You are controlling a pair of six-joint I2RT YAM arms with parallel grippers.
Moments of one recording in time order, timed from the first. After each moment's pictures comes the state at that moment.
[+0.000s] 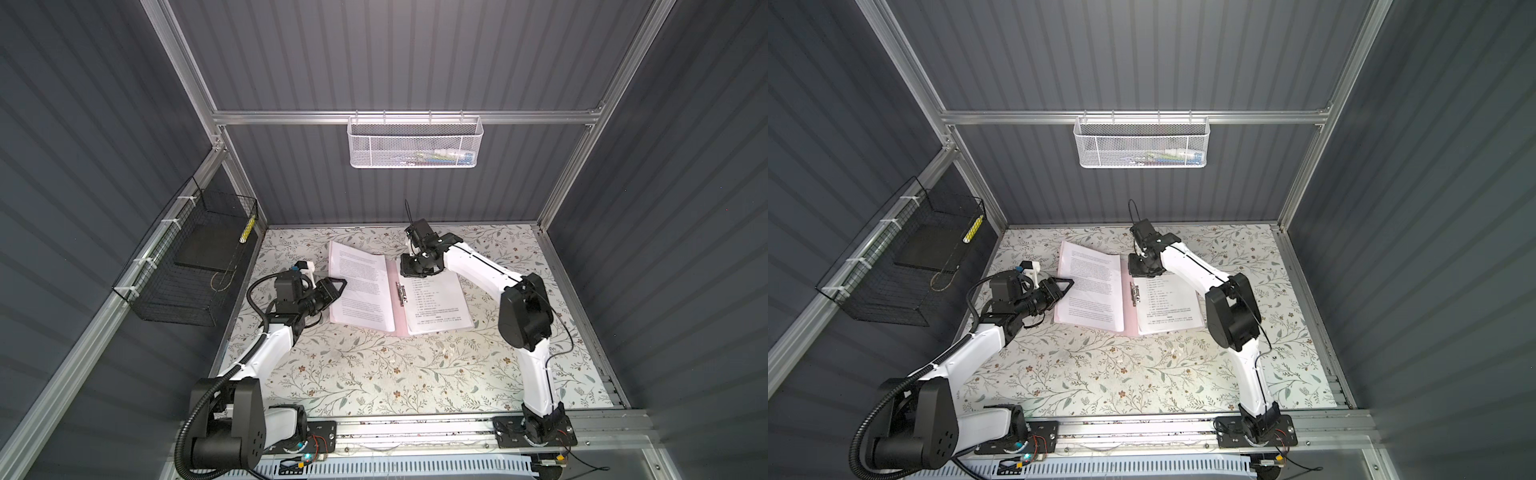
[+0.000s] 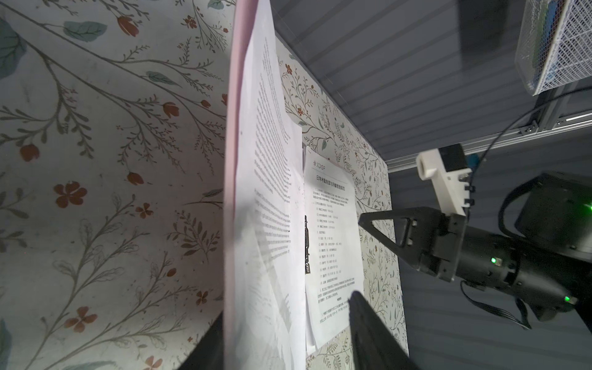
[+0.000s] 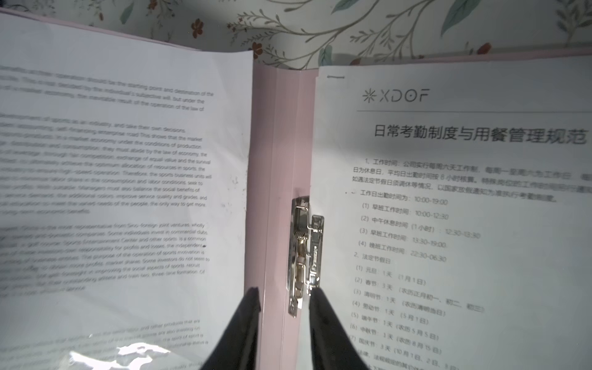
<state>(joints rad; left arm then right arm) -0.06 1.25 0.64 0.08 0.54 -0.74 0.60 2.22 1.94 -0.80 -0.10 0.48</state>
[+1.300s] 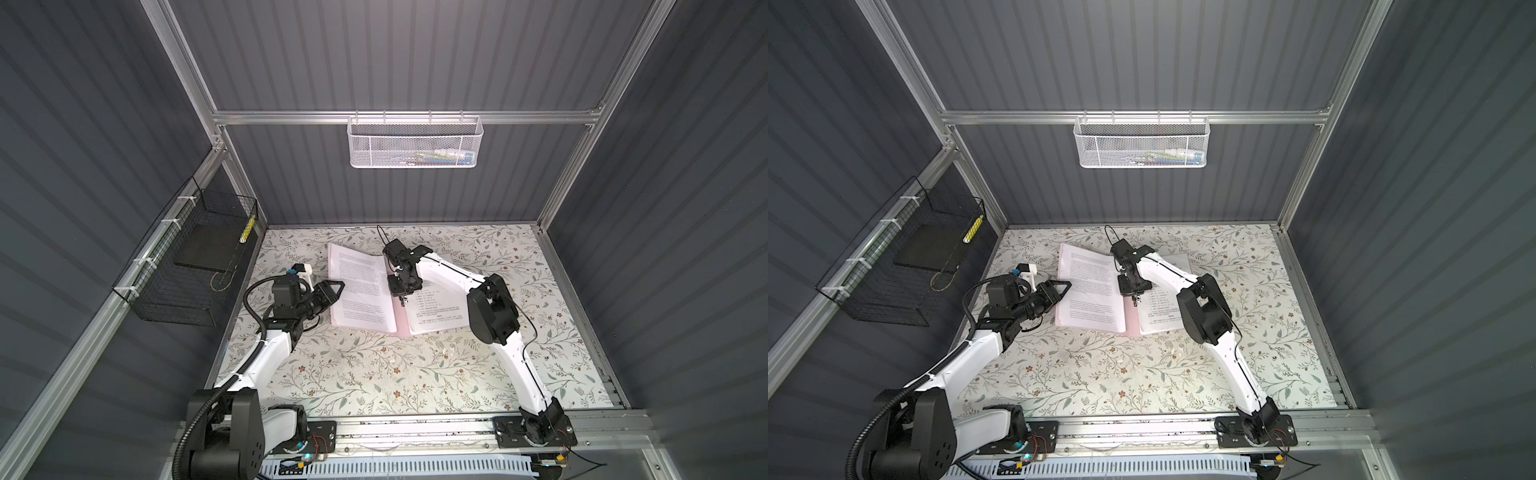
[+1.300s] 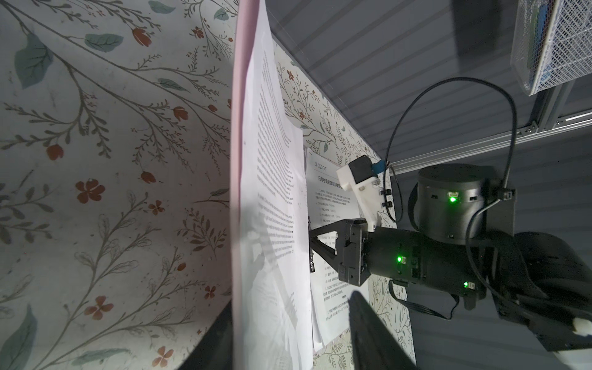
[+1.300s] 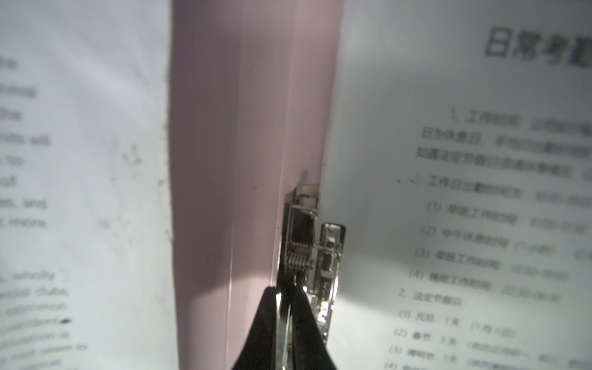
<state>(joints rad) -0.06 1.20 0.61 0.08 0.53 -0.73 0.69 2.42 2.08 -0.95 0.00 0.43</state>
